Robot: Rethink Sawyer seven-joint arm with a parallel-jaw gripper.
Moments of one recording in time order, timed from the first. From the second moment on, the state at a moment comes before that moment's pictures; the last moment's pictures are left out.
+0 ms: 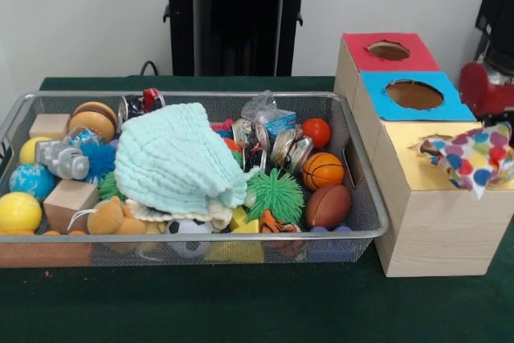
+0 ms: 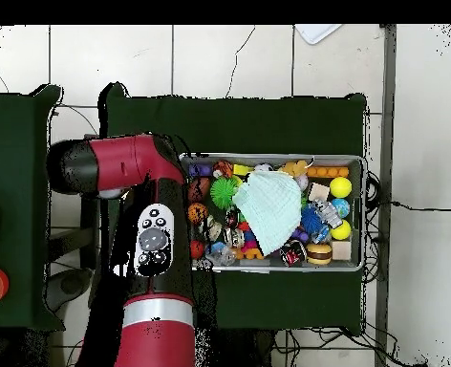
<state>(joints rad) 0.18 -0.42 -0.08 1.15 0.03 0.79 1.68</state>
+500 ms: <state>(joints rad) 0.18 -0.42 -0.10 1.15 0.04 0.77 1.68</state>
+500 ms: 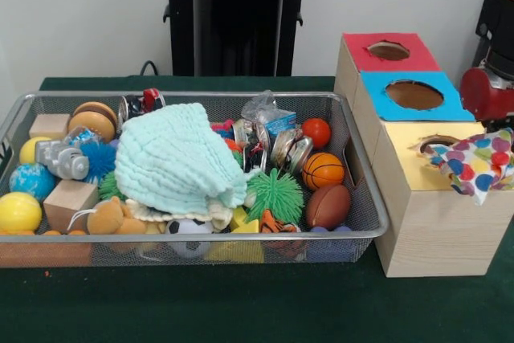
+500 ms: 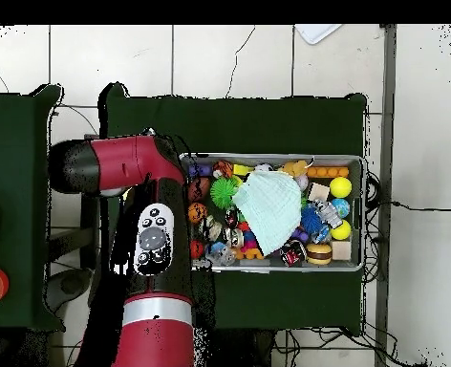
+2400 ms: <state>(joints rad) 0.04 -0.50 -0.03 1.34 0.11 0.79 1.68</state>
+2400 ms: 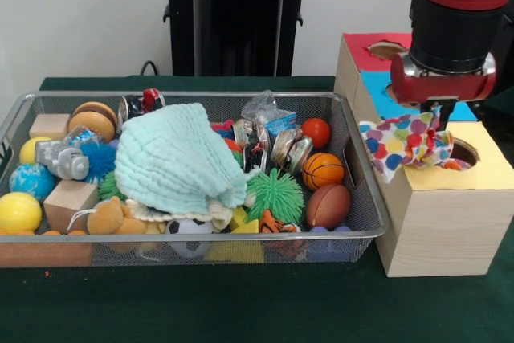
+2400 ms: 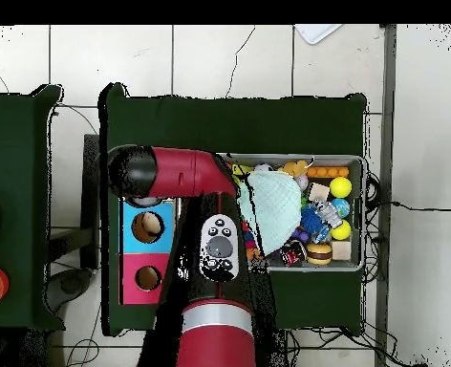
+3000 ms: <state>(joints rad) 0.10 -0.48 -0.04 1.30 0.11 0.79 1.68</state>
